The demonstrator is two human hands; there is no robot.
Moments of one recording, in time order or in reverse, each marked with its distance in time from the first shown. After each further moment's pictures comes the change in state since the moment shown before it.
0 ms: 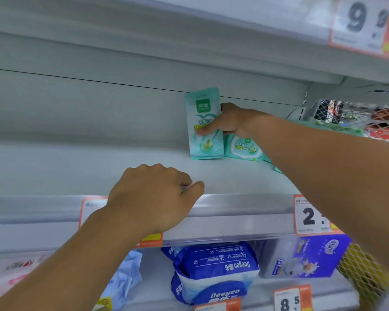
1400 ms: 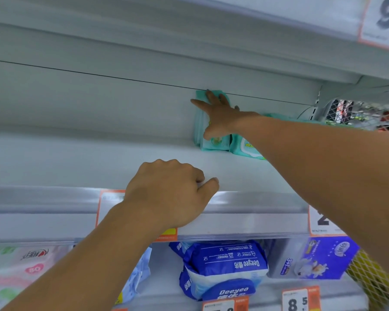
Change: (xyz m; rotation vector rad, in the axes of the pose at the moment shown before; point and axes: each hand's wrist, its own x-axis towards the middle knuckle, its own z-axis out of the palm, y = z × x) left_hand 0.002 -0.001 0.005 0.019 0.082 0.023; right_hand 0.005 -0.022 0.031 -0.882 0.034 -0.187
